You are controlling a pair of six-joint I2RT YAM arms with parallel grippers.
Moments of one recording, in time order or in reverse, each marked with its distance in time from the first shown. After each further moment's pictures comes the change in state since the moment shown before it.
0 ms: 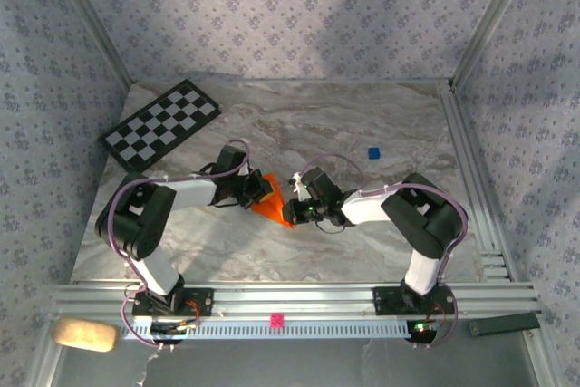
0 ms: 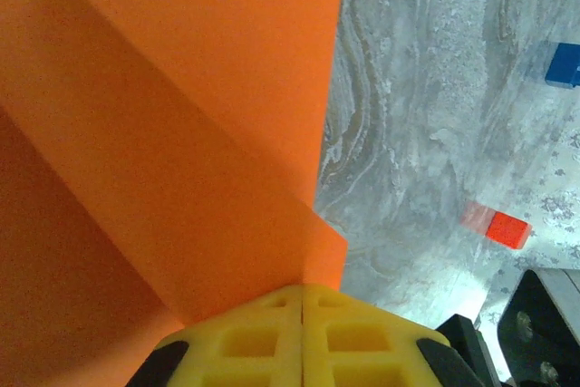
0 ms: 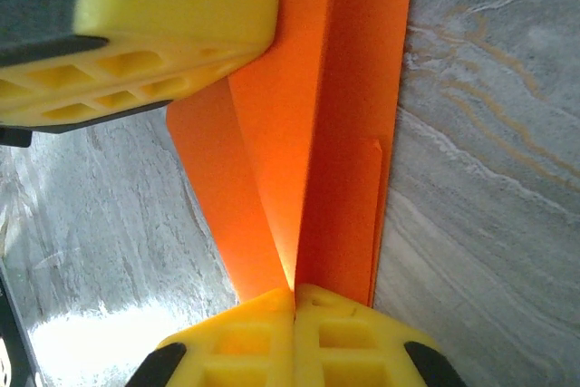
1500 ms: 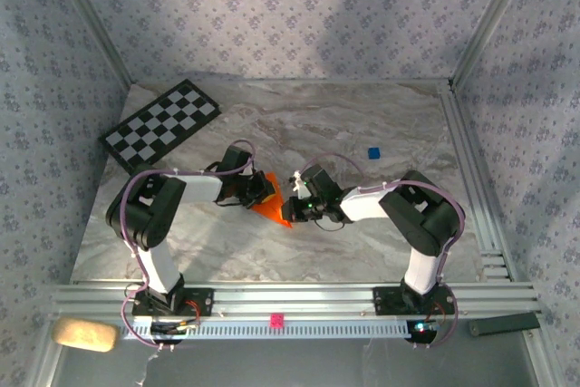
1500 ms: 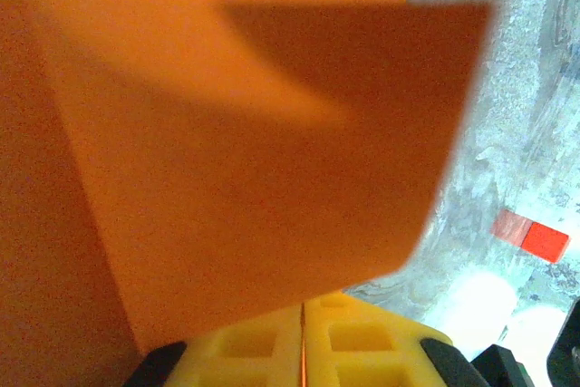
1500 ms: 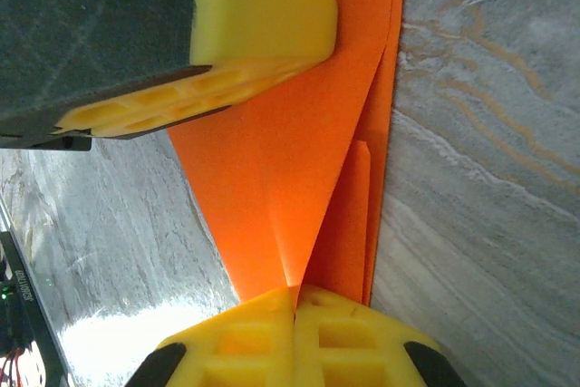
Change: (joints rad) left arm -0.006 0.089 0.044 -0.006 -0.008 0.042; right arm -0.017 0.023 0.029 -0.028 -0.047 0.053
